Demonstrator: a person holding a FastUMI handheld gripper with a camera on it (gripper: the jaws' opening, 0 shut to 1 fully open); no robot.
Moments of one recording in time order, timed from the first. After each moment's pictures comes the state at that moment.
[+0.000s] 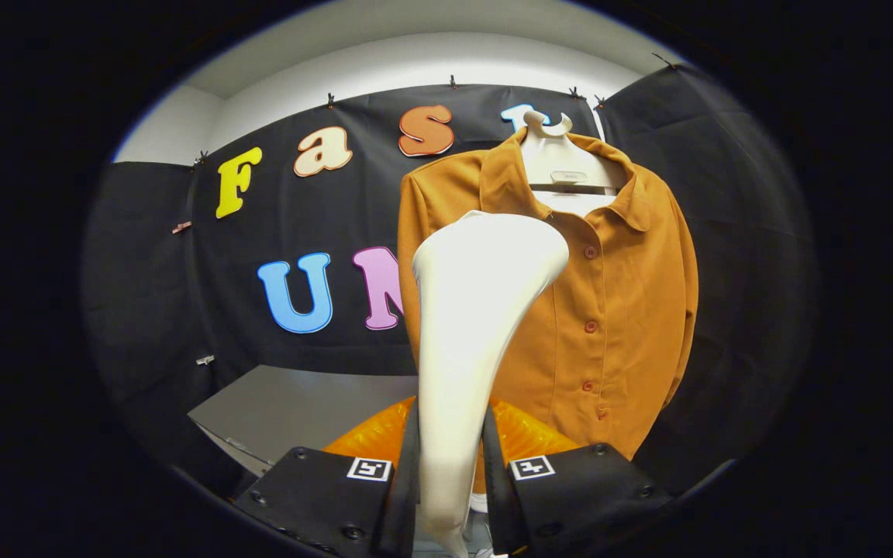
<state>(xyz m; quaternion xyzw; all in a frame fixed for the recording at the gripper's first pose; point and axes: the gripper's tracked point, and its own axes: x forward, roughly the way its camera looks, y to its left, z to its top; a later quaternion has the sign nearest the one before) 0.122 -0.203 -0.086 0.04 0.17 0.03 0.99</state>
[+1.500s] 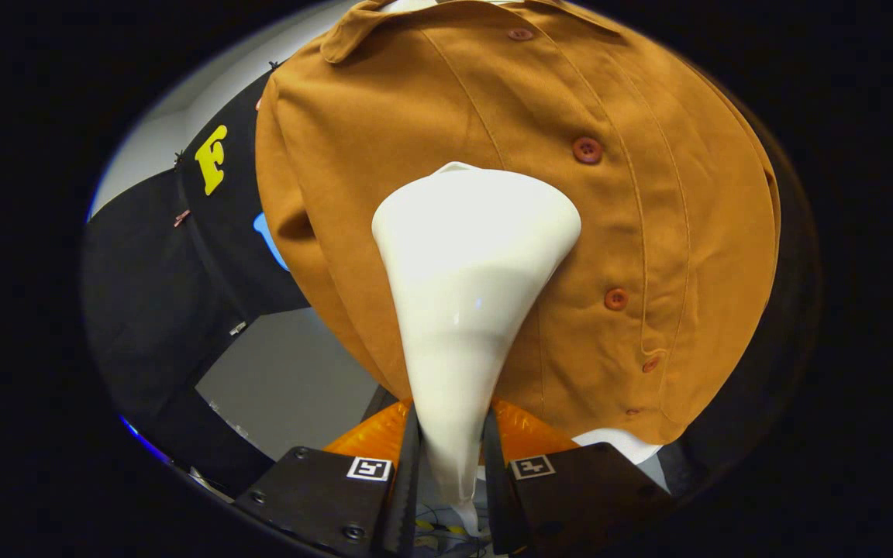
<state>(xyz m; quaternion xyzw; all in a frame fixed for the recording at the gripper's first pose) 0.163 -0.253 -0.249 0.14 0.35 0.10 0.92</state>
